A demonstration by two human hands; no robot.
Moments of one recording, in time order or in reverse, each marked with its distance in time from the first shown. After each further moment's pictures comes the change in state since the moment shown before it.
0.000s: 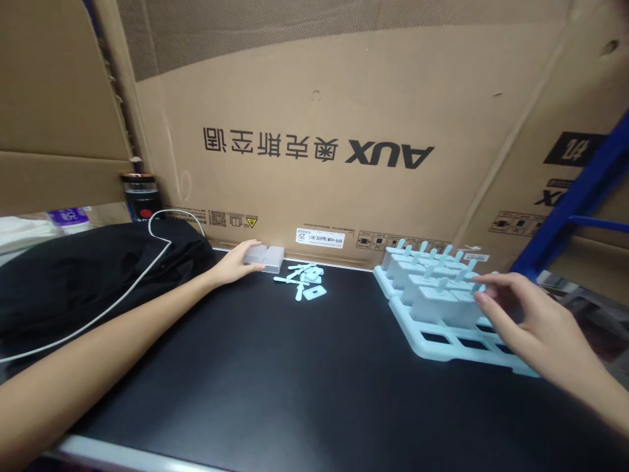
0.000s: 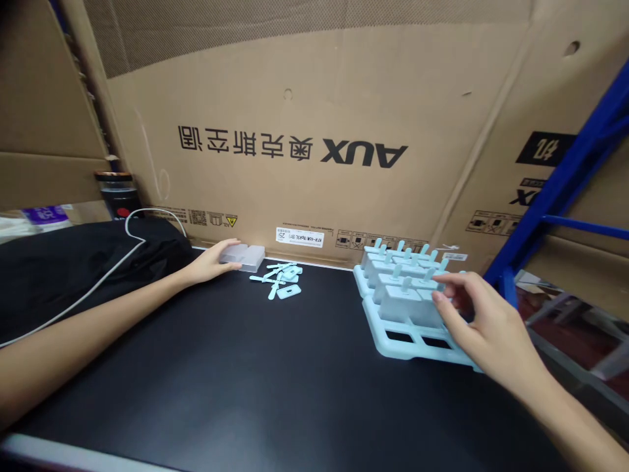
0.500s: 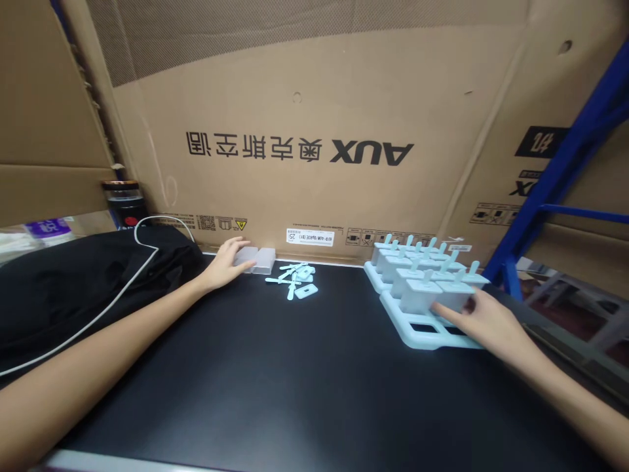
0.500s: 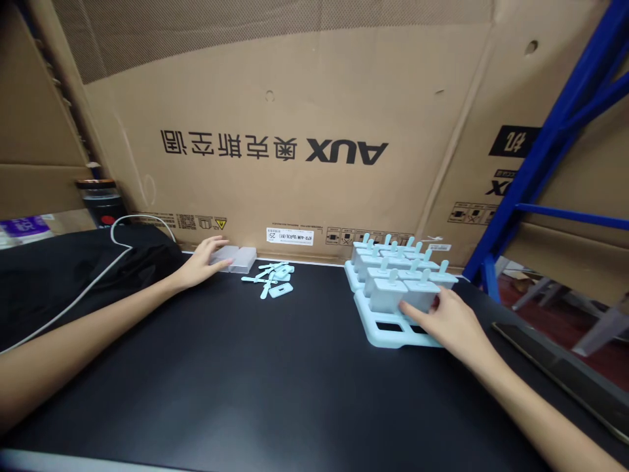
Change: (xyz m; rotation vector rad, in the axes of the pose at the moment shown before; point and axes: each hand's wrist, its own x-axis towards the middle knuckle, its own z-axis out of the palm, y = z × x) left_hand -0.002 0.007 -0.002 0.074 0.107 0.022; right_hand -0.009 0.032 0.036 -0.117 -0.251 0.455
